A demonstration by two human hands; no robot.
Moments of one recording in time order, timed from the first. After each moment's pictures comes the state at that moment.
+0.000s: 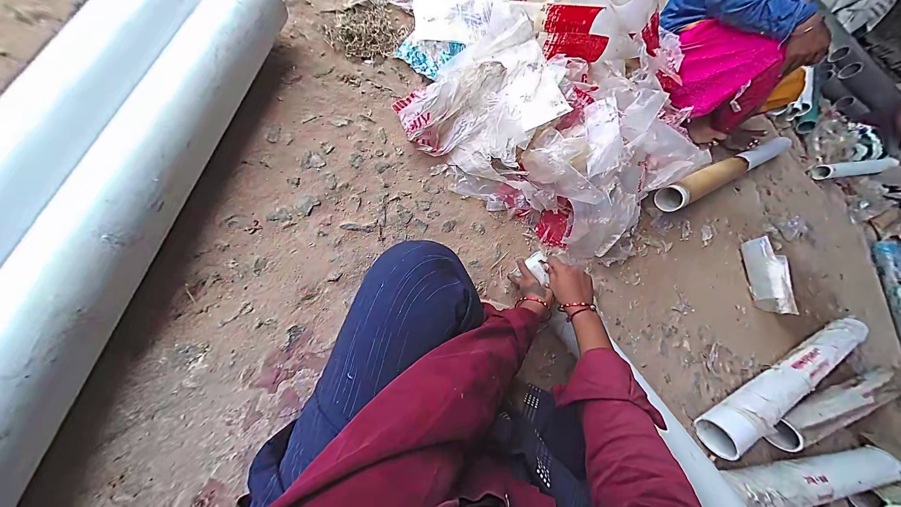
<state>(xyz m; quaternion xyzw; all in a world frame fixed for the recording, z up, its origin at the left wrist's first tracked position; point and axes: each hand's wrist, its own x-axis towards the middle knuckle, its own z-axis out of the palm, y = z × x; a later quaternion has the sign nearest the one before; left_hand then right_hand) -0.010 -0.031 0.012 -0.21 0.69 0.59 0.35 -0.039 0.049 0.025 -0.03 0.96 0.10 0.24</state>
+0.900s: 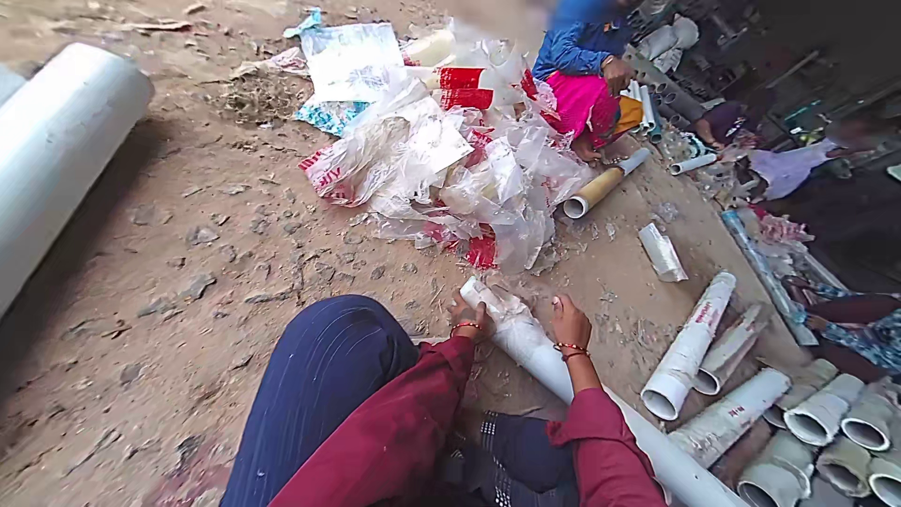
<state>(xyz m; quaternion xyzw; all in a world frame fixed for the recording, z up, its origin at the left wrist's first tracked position) -0.009 -0.003 -0.044 -0.26 0.69 0.64 0.22 0.002 0.164 0.054 0.19 0.98 -0.02 0.04</state>
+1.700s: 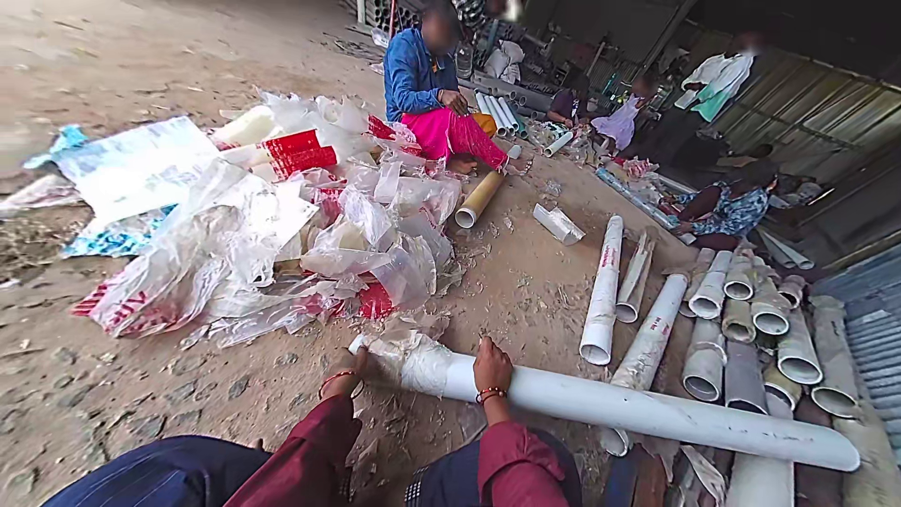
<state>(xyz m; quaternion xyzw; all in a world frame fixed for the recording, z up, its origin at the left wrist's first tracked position) -0.041 -0.015 -0.035 -0.14 0.86 0.40 0.28 0.069 0.224 -0.015 0.30 0.95 -0.05 -0.08</state>
